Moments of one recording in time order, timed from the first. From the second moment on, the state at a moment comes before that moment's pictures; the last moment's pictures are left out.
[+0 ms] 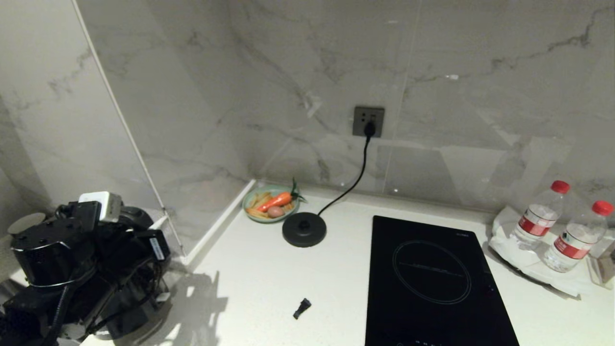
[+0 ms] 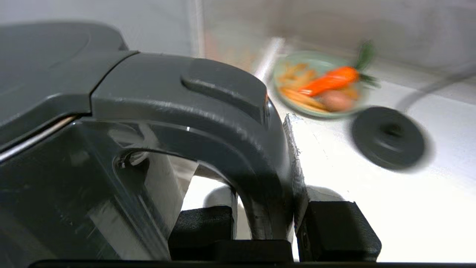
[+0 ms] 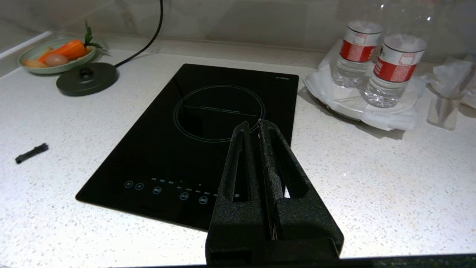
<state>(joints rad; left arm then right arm) -0.16 1.71 -0.21 -1.40 0.19 -0.10 0.00 0.00 0.00 0.00 0.00 -0.01</state>
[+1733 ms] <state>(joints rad) -0.65 1.65 -0.37 -1.26 0.26 -0.14 0.00 0.00 0.00 0.00 0.00 -0.01</state>
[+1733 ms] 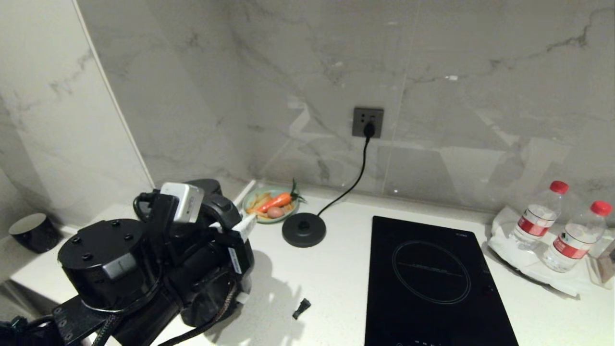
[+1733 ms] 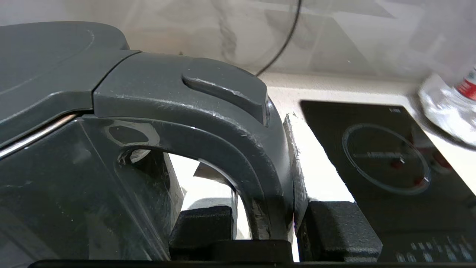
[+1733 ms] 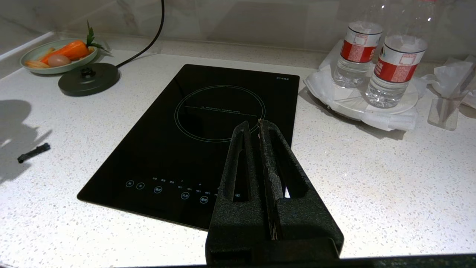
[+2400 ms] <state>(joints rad) -0.64 1.70 -0.45 -1.23 0.27 -0.14 0.00 0.00 0.00 0.00 0.00 -0.01</state>
